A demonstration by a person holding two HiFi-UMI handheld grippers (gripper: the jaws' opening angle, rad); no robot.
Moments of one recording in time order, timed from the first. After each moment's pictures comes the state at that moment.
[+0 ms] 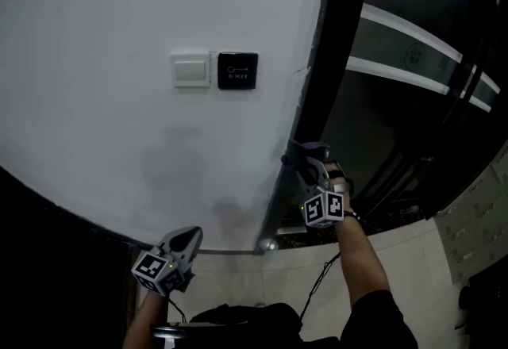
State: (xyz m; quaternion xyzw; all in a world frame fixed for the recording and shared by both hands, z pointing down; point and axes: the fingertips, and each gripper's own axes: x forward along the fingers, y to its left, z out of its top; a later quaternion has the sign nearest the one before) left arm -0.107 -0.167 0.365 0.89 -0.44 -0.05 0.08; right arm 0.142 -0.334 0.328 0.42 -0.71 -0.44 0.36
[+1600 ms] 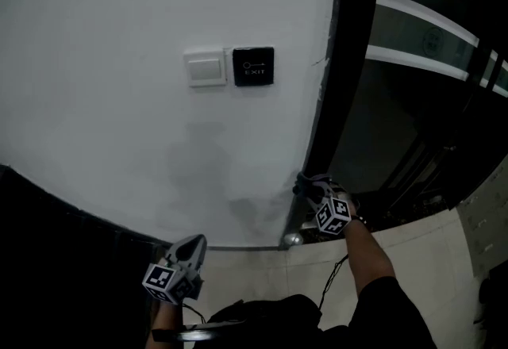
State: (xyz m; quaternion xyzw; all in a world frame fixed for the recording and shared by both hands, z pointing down) left arm -0.163 -0.152 0.391 0.86 -0.51 -0.04 0.10; right arm 0.133 -0.332 0.501 0.32 -0.80 -0.26 0.44
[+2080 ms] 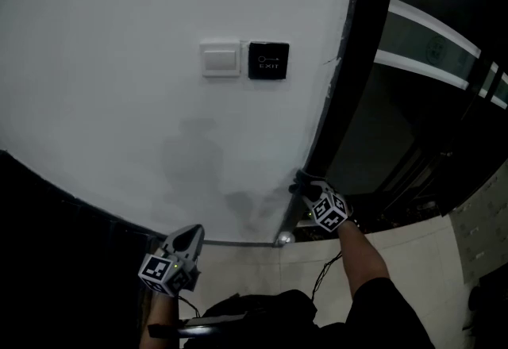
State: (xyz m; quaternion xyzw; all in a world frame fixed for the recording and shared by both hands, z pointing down) left arm -0.177 -0.147 0.377 0.86 -0.51 -0.06 0.08; right arm 0.119 -0.326 0.503 0.36 -0.83 -0.16 0.41
